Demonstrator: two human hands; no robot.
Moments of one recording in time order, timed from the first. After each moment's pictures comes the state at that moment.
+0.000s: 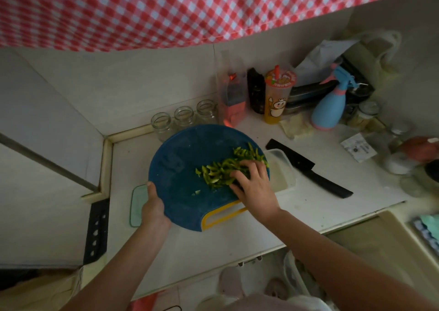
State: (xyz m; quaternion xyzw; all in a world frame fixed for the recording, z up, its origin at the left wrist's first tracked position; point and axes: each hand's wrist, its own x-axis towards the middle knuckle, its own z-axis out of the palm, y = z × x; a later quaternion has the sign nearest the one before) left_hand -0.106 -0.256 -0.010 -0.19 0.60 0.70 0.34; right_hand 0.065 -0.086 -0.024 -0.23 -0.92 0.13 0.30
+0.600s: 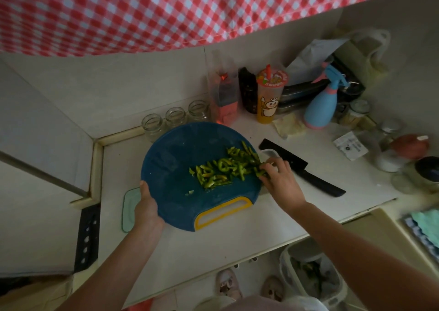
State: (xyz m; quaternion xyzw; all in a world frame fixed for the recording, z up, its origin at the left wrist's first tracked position) left_hand -0.113 -0.245 -0.019 -0.17 0.60 0.70 0.34; right_hand 0.114 -0.020 -0.043 -0.30 -0.91 0.16 0.23
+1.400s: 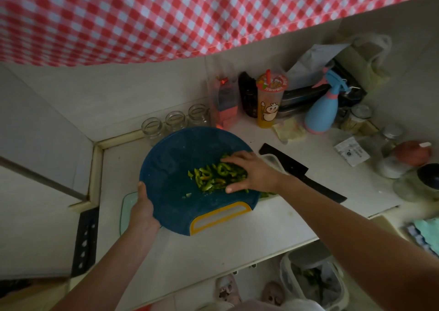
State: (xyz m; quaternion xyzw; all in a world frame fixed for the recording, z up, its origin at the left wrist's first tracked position) left_hand -0.123 -0.244 -0.009 -0.16 0.61 0.69 0.34; right_hand 0.054 -0.006 0.015 -0.17 -0.92 0.36 -0.02
